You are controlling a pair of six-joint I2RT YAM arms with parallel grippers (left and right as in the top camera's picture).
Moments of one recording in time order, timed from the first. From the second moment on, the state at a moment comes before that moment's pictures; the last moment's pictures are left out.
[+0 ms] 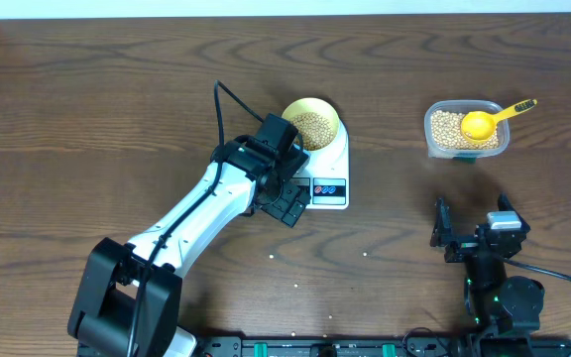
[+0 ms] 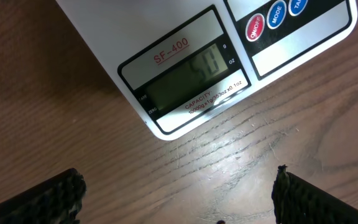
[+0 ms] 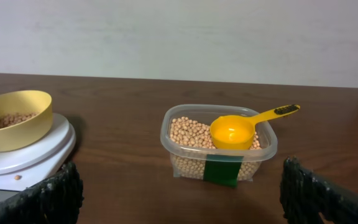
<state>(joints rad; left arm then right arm) -0.50 1.66 1.11 -0.82 0.10 0.09 0.02 0.01 0.01 -0.07 -0.03 -0.01</state>
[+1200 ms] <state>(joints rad) -0.30 1.39 0.75 -0.83 0.09 0.09 0.02 0.01 0.01 -0.07 -0.03 -0.01</state>
